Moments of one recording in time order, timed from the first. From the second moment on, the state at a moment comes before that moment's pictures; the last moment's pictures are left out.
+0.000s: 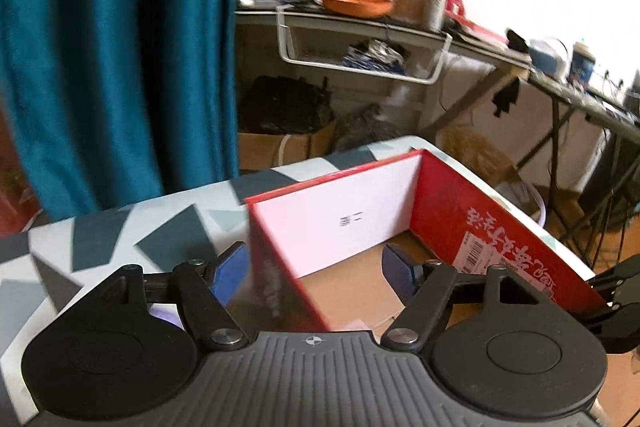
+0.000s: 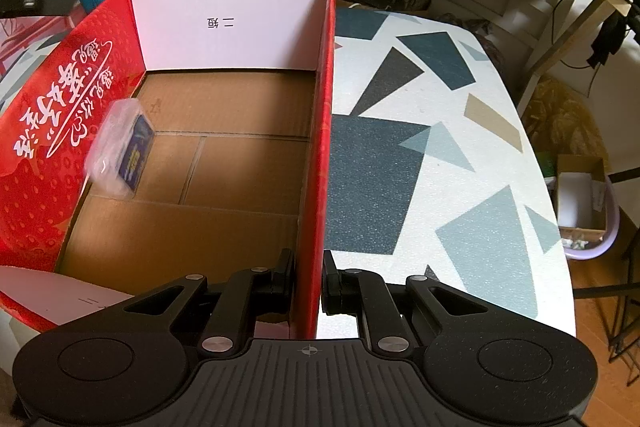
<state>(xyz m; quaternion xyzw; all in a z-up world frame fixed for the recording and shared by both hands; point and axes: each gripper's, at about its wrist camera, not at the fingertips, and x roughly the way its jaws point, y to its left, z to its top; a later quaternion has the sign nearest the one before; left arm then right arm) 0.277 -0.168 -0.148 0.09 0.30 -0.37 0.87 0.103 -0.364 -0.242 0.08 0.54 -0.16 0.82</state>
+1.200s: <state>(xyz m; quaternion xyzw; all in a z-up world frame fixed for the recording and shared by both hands) 0.194 -0.137 -0.279 0.17 0.39 -0.32 0.85 0.102 -0.364 -0.242 0.08 0.54 -0.16 0.82</state>
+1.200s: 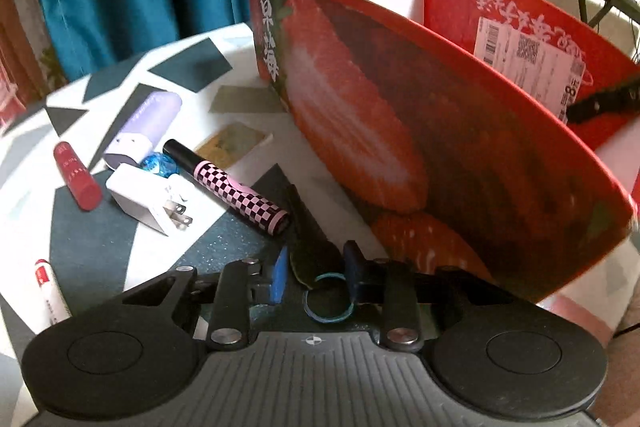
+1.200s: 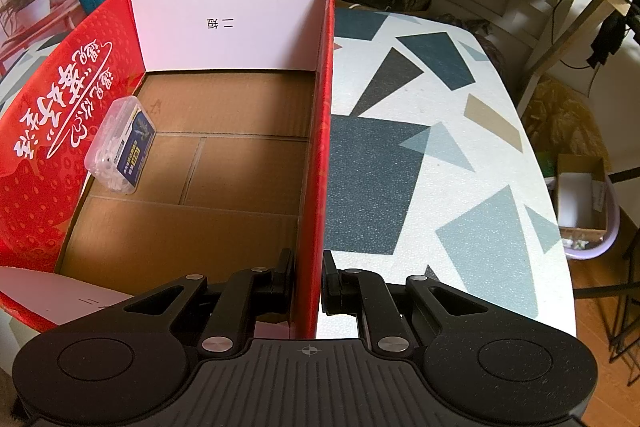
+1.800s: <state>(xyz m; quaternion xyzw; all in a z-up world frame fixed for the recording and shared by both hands) 0.207 -0.104 -0.270 0.15 0.41 -0.26 0.86 0.101 -0.364 -0.242 0.09 0.54 -0.16 0.82</state>
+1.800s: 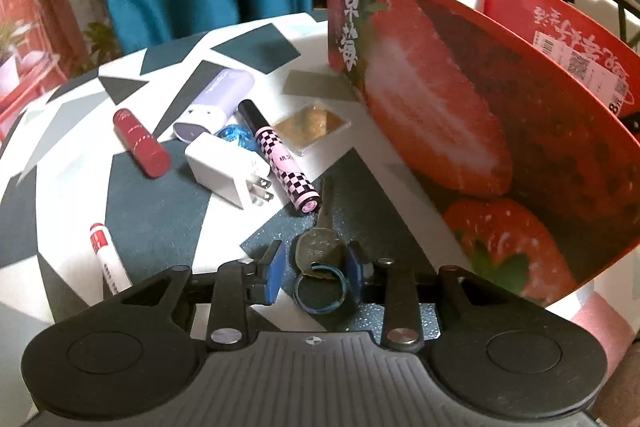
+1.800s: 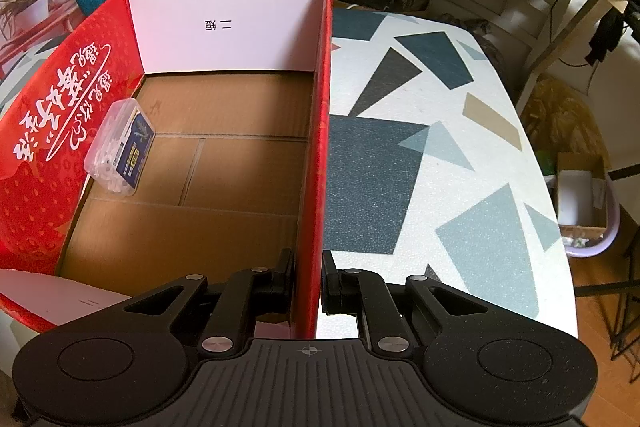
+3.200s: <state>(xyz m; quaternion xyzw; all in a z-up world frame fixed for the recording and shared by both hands) 0.236 -0.142 -0.142 0.10 0.25 -0.35 0.90 0.103 -0.361 -0.241 0.07 0.55 -0.16 0.82</state>
